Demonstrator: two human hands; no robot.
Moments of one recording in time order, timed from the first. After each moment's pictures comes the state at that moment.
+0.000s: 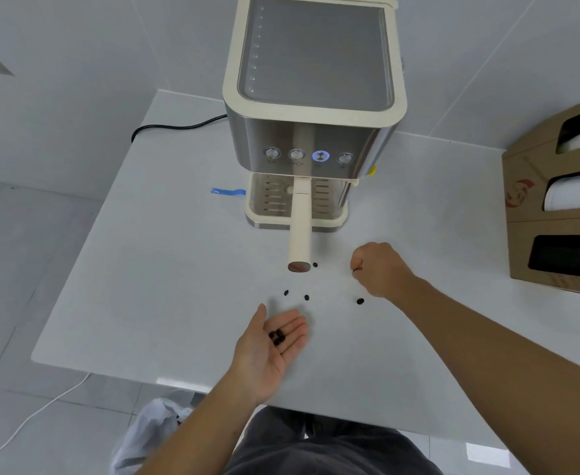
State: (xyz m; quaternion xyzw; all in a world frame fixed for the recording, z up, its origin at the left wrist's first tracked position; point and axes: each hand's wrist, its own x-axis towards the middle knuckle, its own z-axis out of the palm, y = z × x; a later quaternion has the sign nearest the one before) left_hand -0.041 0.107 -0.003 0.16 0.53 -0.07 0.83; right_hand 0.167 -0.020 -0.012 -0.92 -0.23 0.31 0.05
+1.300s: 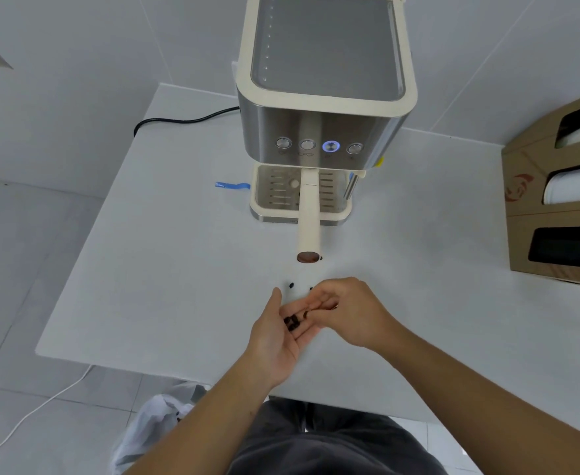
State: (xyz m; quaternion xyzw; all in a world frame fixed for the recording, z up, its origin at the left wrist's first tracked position) left_hand -0.033 0.104 0.001 0.21 0.48 -0.09 0.85; right_hand 0.065 -0.007 0.023 -0.82 -0.18 0.40 0.36
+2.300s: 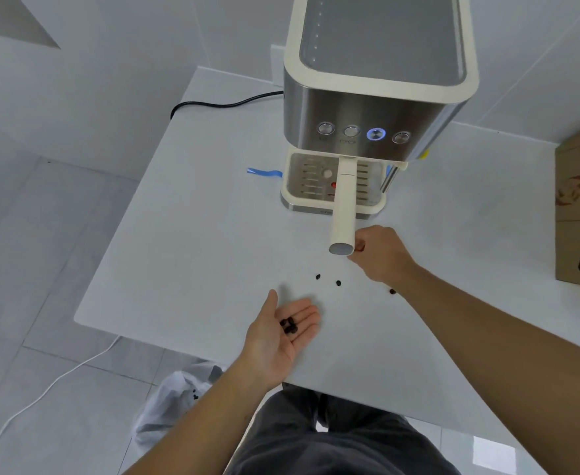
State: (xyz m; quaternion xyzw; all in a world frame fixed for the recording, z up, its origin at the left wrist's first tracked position) left_hand -0.064 0.125 -0.003 0.18 0.54 -0.05 0.82; right_hand 0.138 0.032 -0.008 -0.91 -0.22 0.30 0.17
